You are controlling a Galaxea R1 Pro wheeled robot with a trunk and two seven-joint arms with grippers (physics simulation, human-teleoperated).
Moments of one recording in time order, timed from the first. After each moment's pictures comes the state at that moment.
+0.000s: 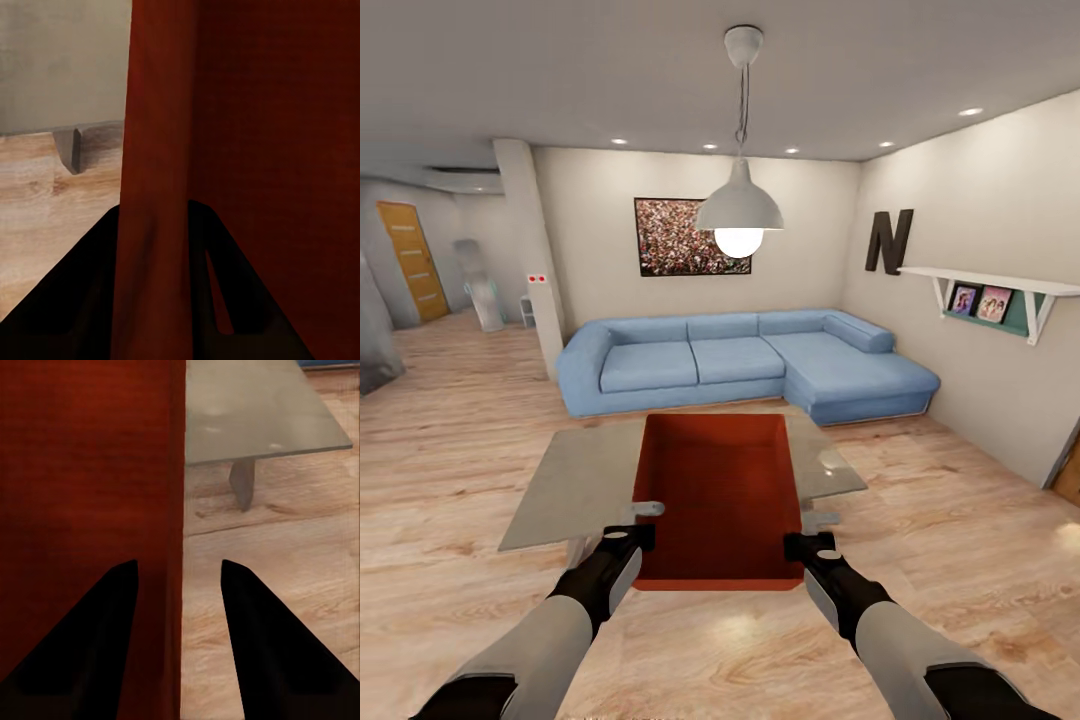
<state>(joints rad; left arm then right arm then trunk) -0.76 -0.14 0.05 -0.40 -0.05 0.23 0.23 -0.77 0.11 0.03 -0.25 0.04 0.02 -0.14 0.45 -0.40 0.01</state>
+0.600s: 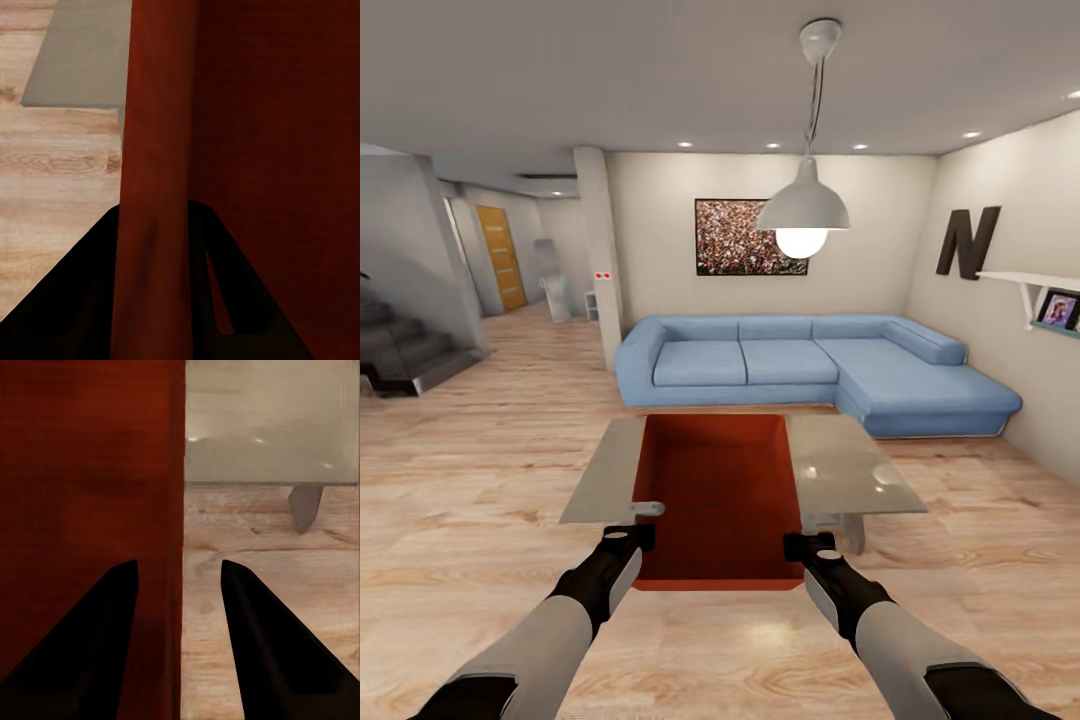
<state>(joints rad) -0.76 -0.14 0.05 -0.40 -0.05 0.23 0.23 -0.77 0.11 0.03 -0.25 0.04 0.02 -0.15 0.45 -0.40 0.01</state>
